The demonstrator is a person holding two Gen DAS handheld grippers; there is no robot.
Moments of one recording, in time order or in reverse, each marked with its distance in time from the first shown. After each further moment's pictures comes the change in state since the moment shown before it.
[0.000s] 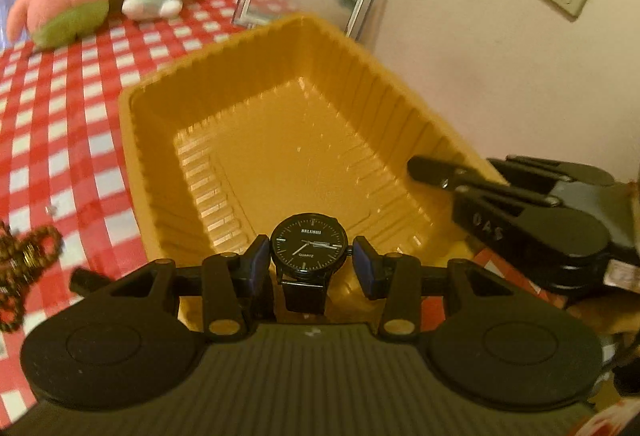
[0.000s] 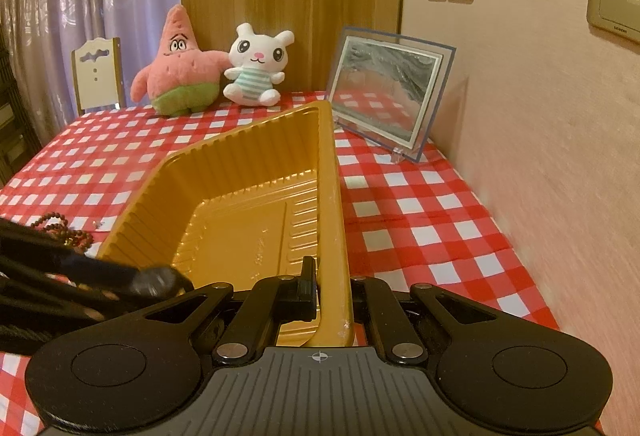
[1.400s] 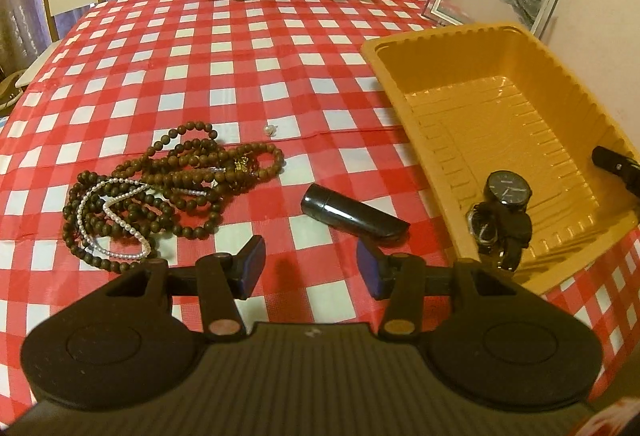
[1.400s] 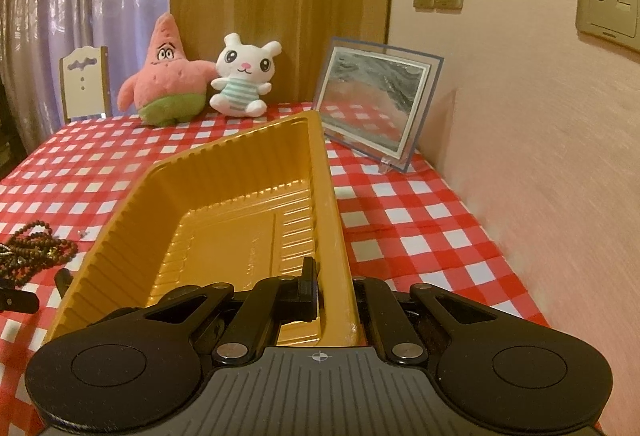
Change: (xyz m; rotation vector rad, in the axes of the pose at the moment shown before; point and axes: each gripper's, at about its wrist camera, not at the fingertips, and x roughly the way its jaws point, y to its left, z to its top) left arm -0.047 0.085 -0.048 -0.210 -0.014 0.362; right arm 0.004 0.003 -0.002 0.006 -0.054 -0.060
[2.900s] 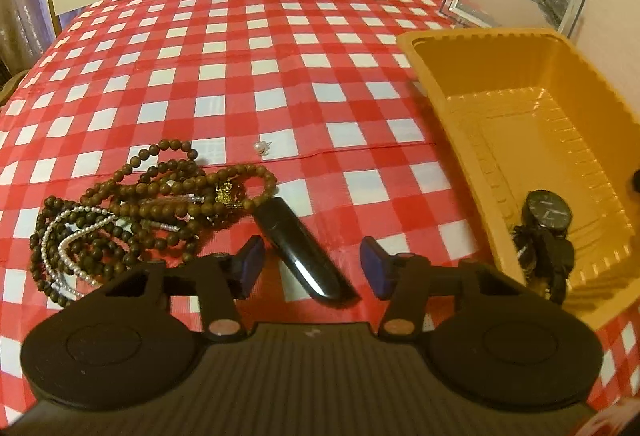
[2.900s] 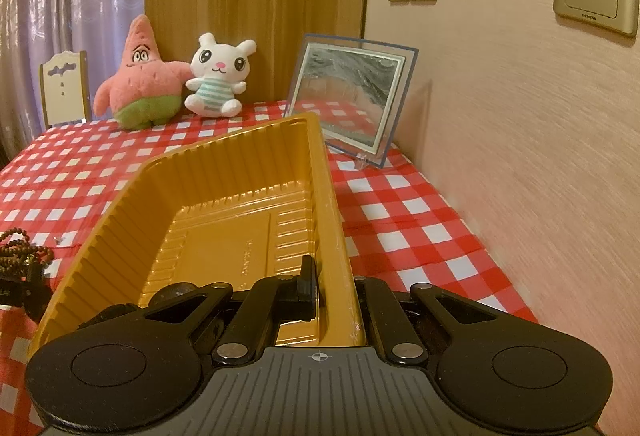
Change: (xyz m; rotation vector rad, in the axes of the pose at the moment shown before) left arm 0.047 -0.009 0.019 -0.010 0.006 0.049; right arm 0.008 -0.009 -0.003 0.028 0.009 -0.047
